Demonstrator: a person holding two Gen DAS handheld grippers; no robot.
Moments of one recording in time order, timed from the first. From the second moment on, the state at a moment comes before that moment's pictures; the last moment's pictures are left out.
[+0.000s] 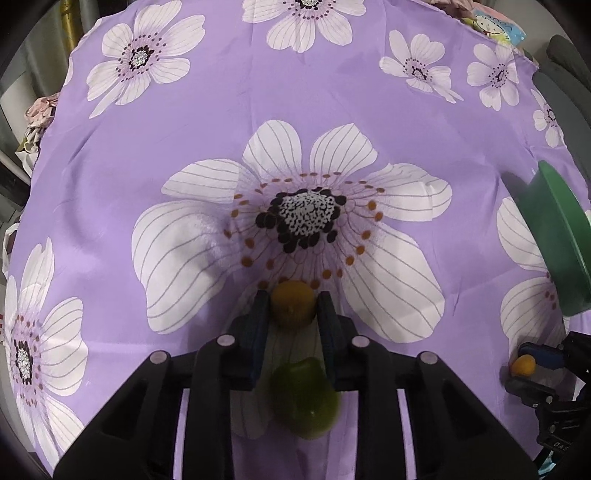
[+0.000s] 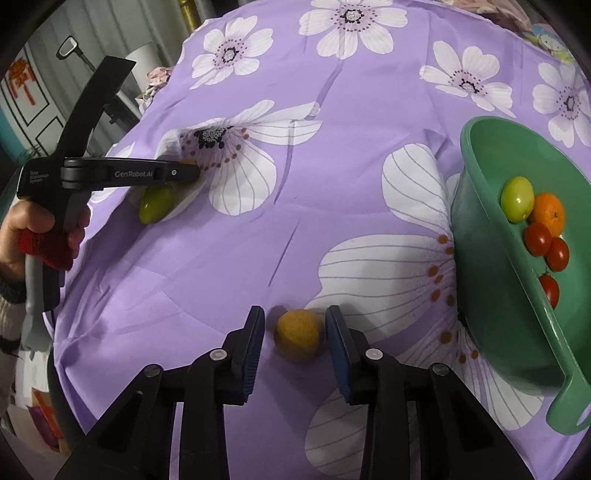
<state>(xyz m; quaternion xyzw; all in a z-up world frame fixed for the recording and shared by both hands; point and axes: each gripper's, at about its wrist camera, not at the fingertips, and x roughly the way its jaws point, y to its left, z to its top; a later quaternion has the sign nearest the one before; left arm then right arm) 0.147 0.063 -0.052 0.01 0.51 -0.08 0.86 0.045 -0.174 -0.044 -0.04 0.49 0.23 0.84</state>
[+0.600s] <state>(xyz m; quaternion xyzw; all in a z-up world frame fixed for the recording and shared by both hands) 0.105 0.039 -0.006 -0.01 0.46 -0.15 0.88 0.039 -0.177 -0.034 -0.03 0.47 0.23 0.85</state>
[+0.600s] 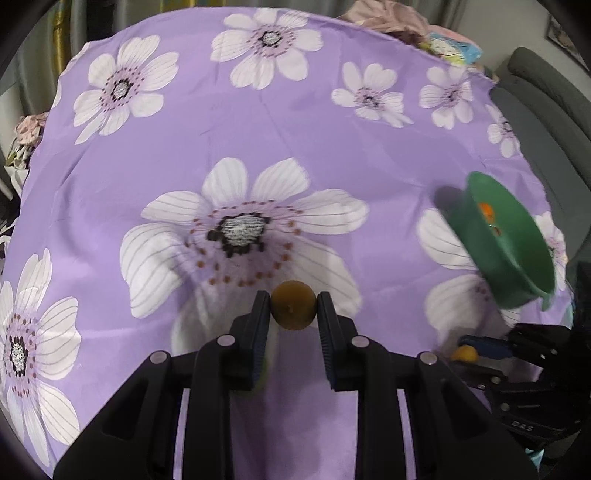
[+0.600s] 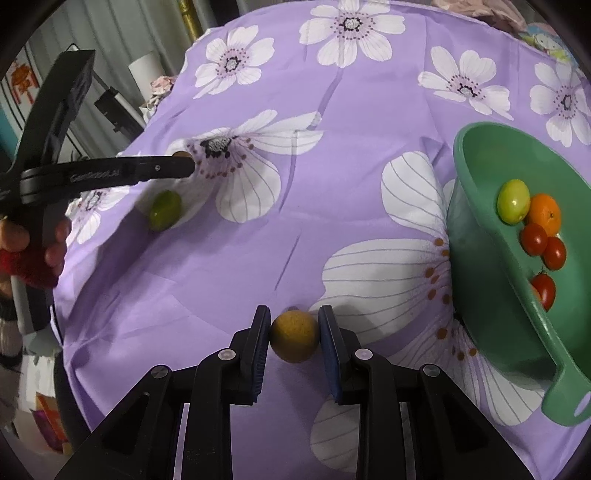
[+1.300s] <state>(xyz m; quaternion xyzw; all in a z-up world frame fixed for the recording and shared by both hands) 0.038 -0.007 0.018 -0.01 0.45 -0.19 0.87 0.005 -0.194 0.011 -0.02 0.41 0.24 0.88</state>
